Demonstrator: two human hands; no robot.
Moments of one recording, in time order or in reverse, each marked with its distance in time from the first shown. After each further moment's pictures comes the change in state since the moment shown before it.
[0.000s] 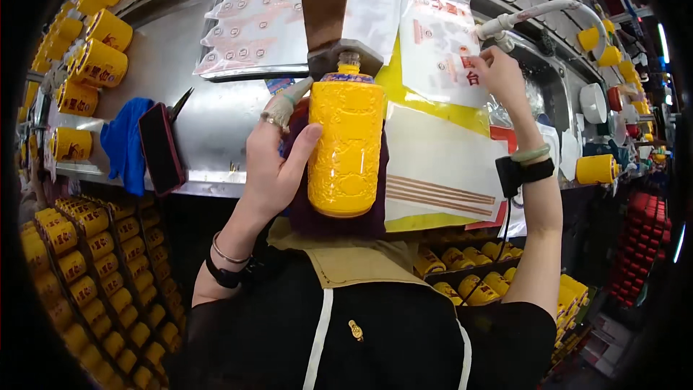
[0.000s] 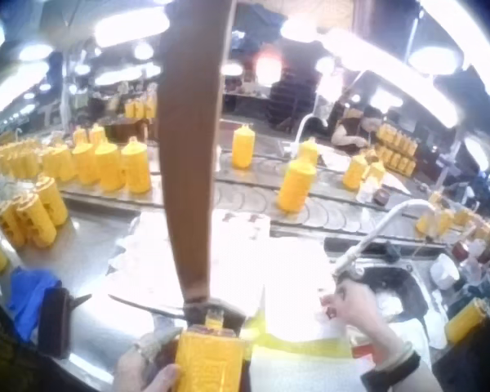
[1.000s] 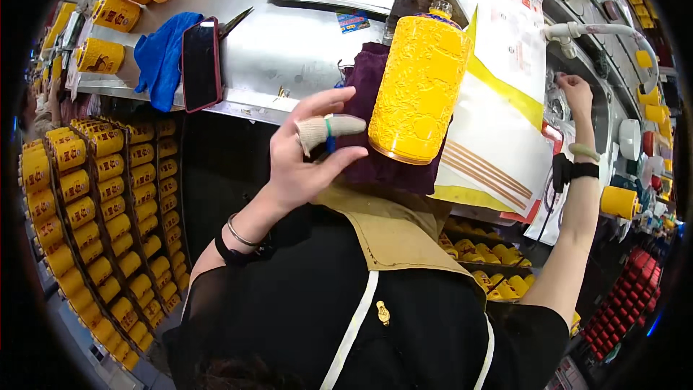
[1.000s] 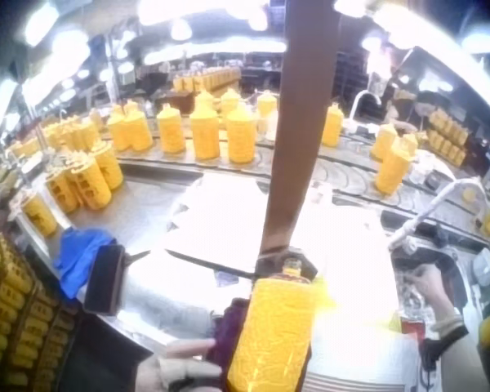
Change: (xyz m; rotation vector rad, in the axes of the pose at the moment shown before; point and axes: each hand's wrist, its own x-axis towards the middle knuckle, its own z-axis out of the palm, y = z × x) left_hand -0.090 -0.004 -0.030 0.042 -0.036 0.088; right_hand 0.042 0.151 0.020 -0.046 0.046 0.085
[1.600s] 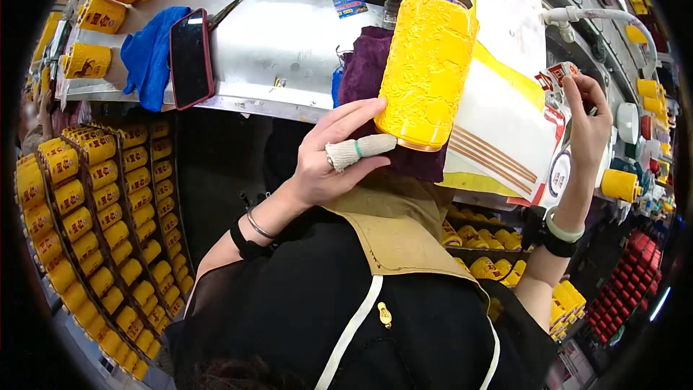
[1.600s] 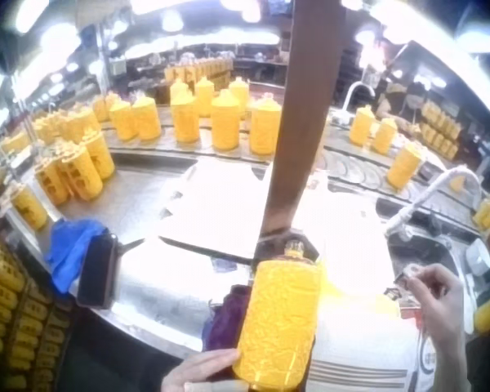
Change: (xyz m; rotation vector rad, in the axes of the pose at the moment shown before) left_hand -0.015 -0.028 0.028 0.116 0.002 0.323; right_hand -0.188 -0.157 -0.081 0.618 0.141 -0.261
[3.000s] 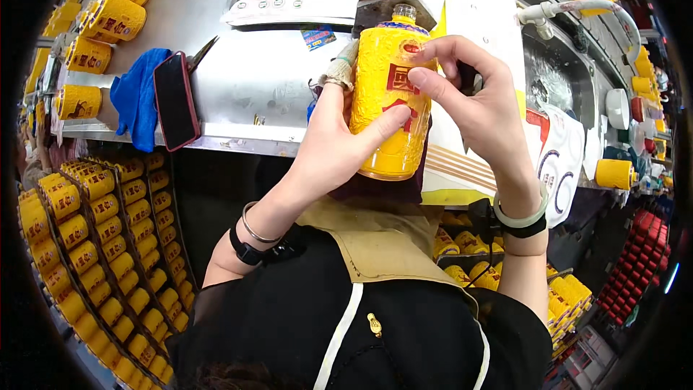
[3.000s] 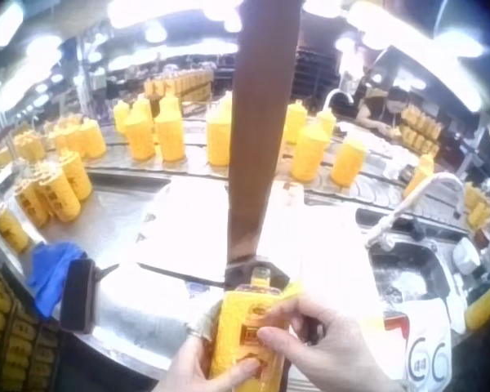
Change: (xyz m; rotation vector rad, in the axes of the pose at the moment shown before) left_hand 0.100 0.018 0.020 -0.684 0.001 -0.725; right_hand -0.003 -0.103 0.102 0.405 -0.422 -0.060
